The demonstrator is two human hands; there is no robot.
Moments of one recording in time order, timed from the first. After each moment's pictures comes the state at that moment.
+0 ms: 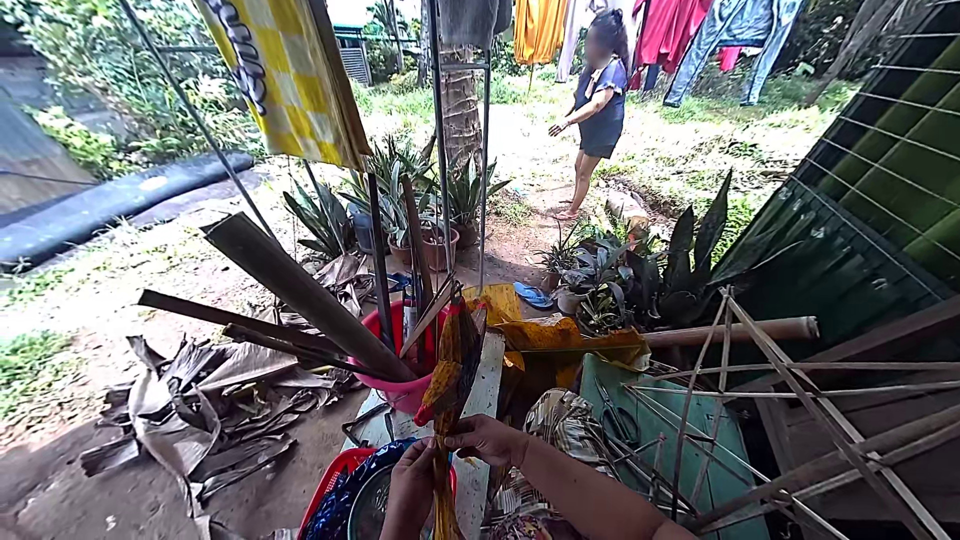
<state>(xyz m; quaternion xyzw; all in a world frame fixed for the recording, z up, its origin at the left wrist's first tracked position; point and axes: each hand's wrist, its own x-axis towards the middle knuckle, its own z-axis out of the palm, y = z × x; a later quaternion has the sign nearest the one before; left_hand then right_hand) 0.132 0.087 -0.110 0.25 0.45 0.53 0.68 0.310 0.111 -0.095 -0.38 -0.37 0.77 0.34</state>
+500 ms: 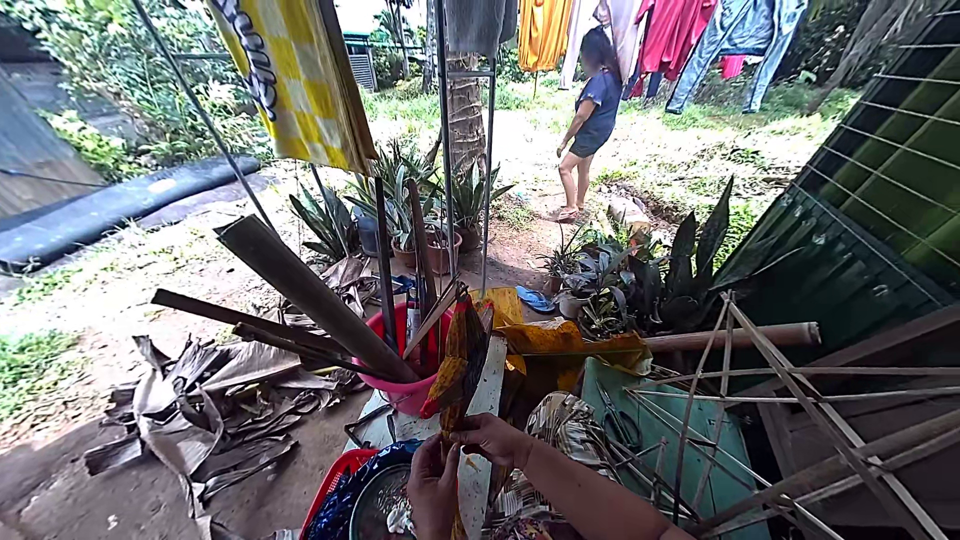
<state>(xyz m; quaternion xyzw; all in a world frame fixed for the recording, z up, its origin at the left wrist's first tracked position) 0.165 0.061 -0.124 0.51 0.51 0.59 0.37 0.314 0.108 -0.088 -0.41 -0.38 0.75 0.36</state>
